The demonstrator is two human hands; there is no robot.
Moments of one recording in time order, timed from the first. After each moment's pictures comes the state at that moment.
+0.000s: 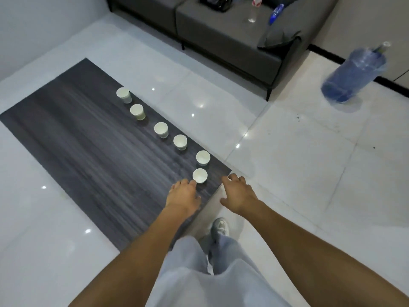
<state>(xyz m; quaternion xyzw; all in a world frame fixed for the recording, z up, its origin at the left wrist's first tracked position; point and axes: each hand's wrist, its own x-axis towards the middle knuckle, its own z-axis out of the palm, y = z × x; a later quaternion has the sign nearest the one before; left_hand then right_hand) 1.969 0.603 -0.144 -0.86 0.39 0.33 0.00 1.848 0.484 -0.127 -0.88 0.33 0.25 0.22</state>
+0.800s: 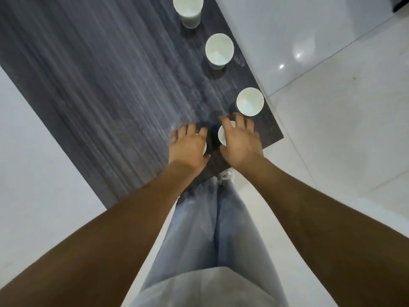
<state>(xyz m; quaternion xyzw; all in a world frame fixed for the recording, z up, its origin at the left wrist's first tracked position) 2.037 0.578 -0.372 -0.89 0.29 0.35 0.03 1.983 0.450 -0.374 -0.91 0.21 0.30 0.19</state>
